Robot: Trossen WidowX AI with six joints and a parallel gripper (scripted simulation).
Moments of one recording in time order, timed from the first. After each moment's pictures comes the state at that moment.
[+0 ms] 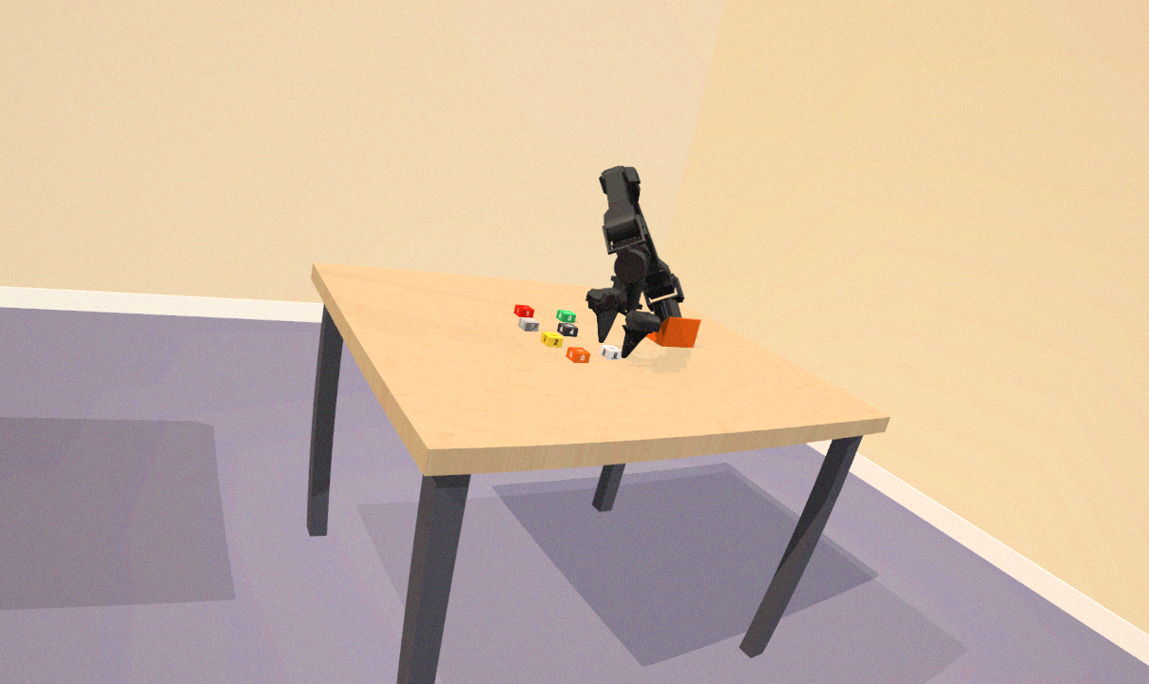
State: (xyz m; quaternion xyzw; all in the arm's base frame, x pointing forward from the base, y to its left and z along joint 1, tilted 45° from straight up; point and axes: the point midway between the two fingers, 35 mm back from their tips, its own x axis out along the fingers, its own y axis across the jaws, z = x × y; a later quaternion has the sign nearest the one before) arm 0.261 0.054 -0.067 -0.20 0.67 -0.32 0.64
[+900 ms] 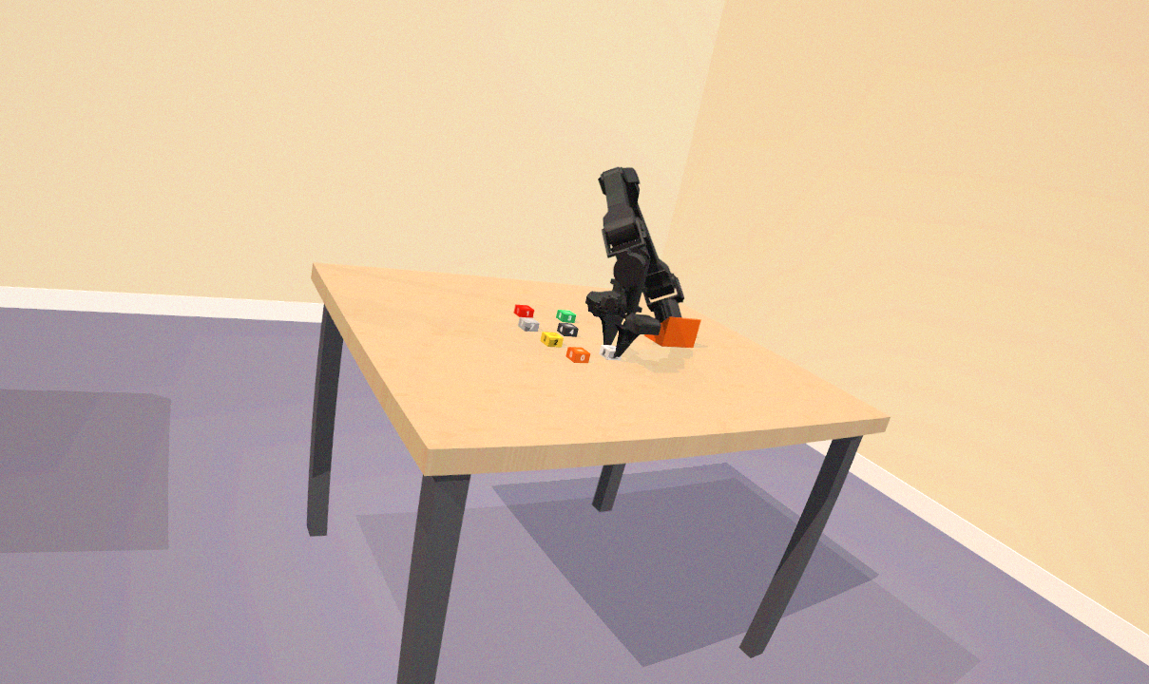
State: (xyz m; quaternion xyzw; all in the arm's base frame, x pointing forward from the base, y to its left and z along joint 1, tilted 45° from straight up) arm 0.259 0.050 -0.071 -0.21 0.67 -0.32 0.64
